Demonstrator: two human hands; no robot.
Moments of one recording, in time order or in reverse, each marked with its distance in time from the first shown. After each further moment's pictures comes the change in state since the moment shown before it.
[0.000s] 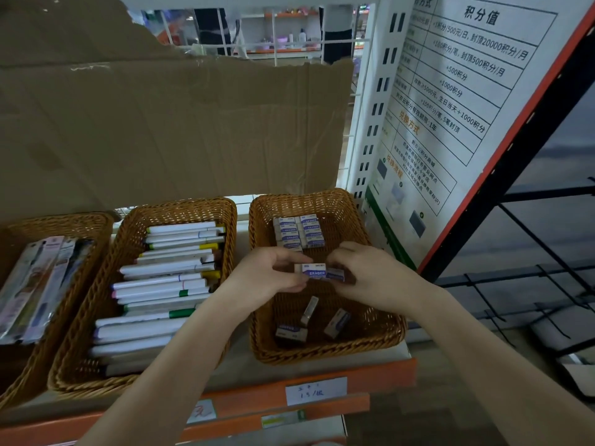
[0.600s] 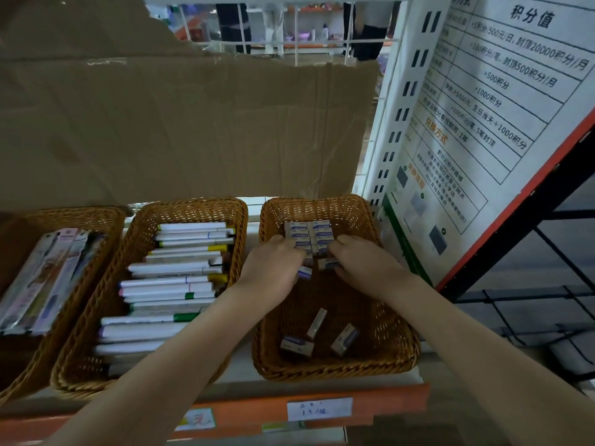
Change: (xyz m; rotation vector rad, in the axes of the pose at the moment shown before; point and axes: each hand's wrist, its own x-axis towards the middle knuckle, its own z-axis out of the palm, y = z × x) left_hand 0.043 -0.010 -0.003 1.450 0.221 0.322; right_hand 0.051 0.022 0.018 -0.188 -0.016 0.001
